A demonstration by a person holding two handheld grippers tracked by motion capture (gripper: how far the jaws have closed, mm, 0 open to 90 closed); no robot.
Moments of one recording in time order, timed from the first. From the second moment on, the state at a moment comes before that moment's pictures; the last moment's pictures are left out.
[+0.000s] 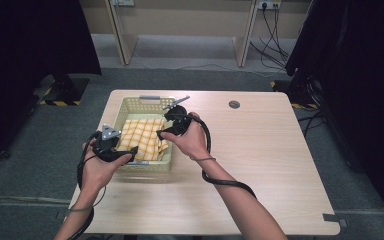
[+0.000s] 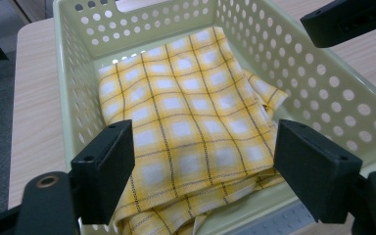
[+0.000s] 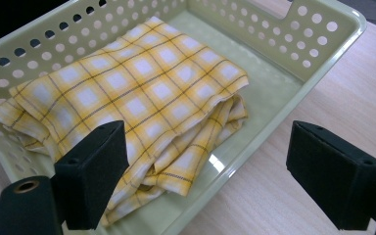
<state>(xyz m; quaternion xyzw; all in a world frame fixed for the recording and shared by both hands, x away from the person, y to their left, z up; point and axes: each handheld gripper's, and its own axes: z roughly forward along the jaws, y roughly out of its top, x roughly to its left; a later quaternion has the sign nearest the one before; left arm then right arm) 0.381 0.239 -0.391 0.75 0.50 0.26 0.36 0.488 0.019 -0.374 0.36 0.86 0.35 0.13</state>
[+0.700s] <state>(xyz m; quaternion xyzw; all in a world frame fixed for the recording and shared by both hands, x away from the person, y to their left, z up) 0.369 0.240 -0.391 0.74 0.50 0.26 0.36 0.475 -0.008 -0.374 0.36 0.85 0.36 0.13</state>
